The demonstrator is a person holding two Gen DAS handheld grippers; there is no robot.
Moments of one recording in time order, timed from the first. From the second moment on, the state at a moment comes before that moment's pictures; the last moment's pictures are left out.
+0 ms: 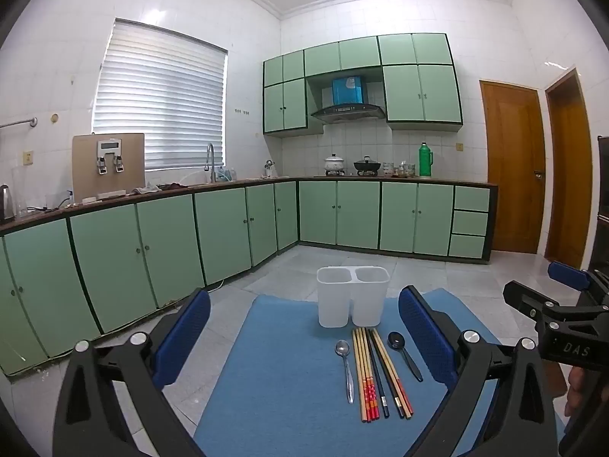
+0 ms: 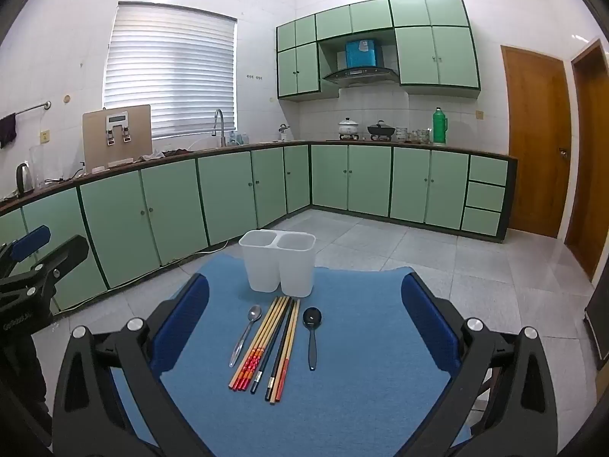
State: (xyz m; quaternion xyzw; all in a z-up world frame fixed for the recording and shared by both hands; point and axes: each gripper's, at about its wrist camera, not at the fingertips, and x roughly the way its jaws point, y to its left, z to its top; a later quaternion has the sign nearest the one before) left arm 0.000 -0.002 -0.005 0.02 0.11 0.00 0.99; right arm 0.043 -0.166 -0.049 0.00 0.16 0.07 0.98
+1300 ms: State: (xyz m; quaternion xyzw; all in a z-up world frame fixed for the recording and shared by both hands) left arm -0.001 0.003 -0.008 0.02 0.11 0.00 0.99; right arm 0.039 -0.166 -0.046 0.01 0.16 0.07 0.98
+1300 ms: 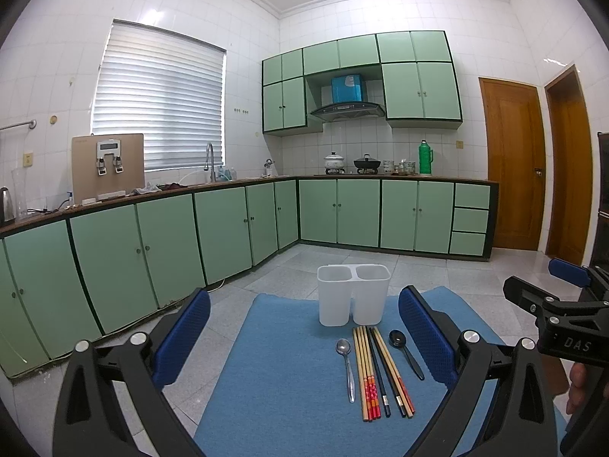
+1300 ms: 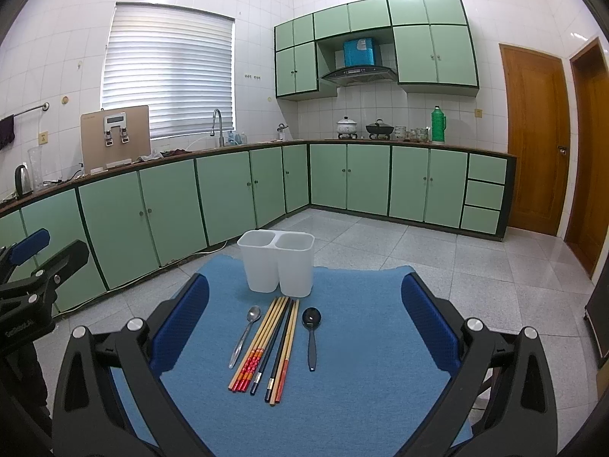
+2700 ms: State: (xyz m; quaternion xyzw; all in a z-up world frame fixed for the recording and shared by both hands) left arm 0.048 0.006 -0.029 0.02 0.17 0.02 0.99; right arm 0.088 -0.174 -0.080 0.01 0.22 0.04 0.98
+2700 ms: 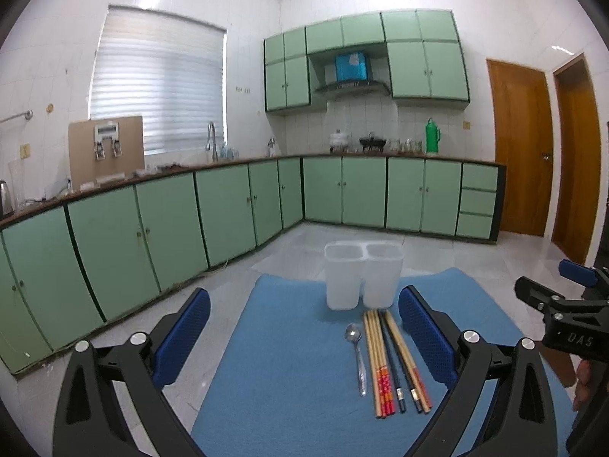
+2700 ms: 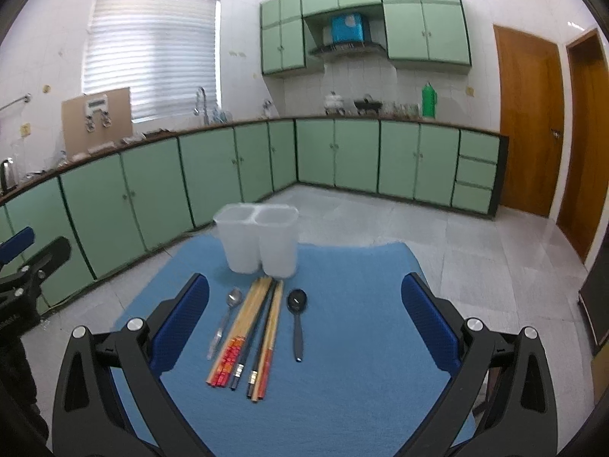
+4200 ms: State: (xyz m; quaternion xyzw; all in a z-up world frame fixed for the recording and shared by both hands) left arm 0.270 -0.005 -0.189 0.03 0.40 -0.01 0.91; right arm 0.320 -0.144 -0.237 -0.03 0.44 0.06 0.89
